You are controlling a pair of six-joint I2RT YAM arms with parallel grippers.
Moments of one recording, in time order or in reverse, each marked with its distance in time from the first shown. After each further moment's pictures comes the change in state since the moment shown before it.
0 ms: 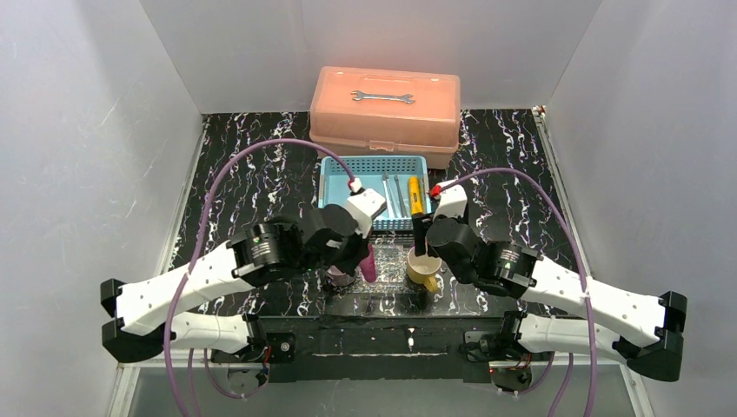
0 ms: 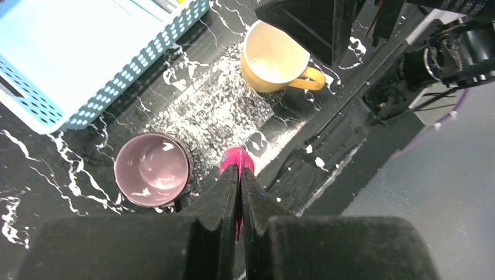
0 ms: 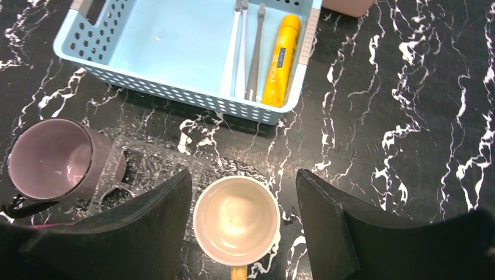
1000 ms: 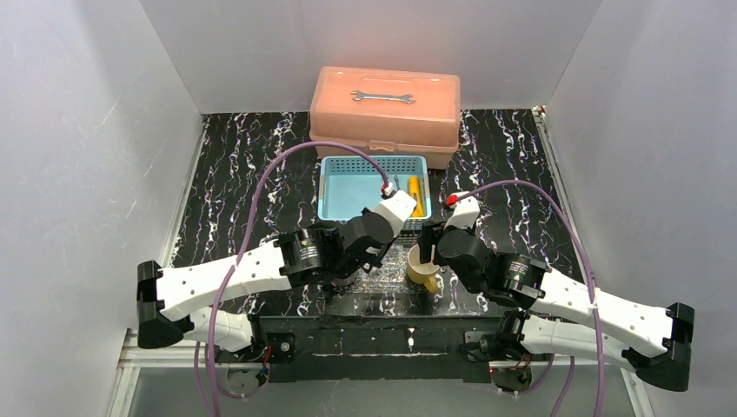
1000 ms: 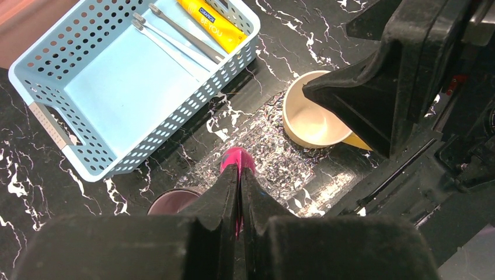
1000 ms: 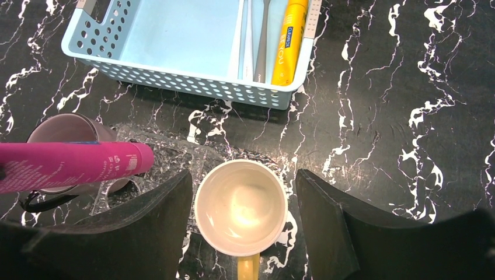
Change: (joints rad) left arm -0.078 0.179 -0.037 0.241 -0.299 0.133; right arm -0.004 -0.129 -0.157 0.050 -0.020 0.114
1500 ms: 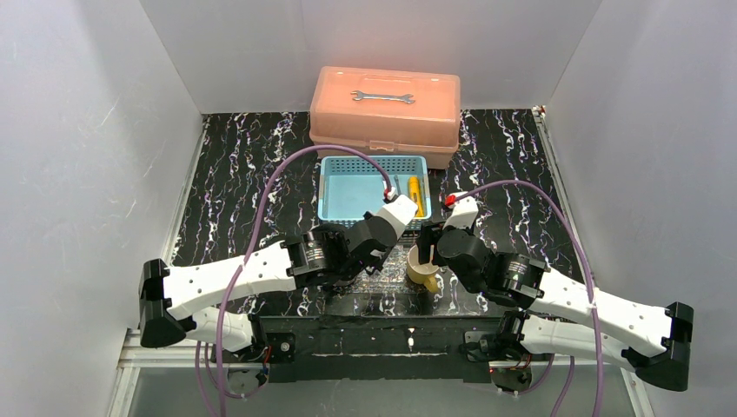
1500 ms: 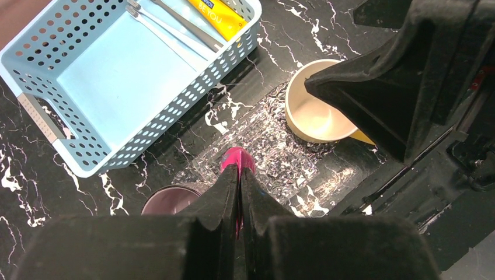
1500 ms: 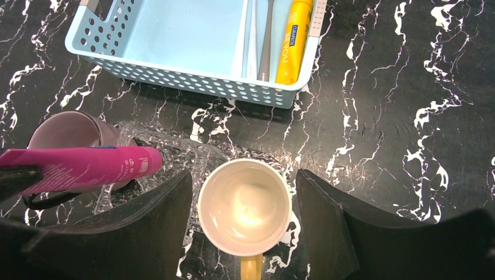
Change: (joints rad) left arm 0.000 0.019 -0.035 0.020 -0.003 -0.010; right arm 0.000 0.006 -0.001 0.006 -0.014 0.000
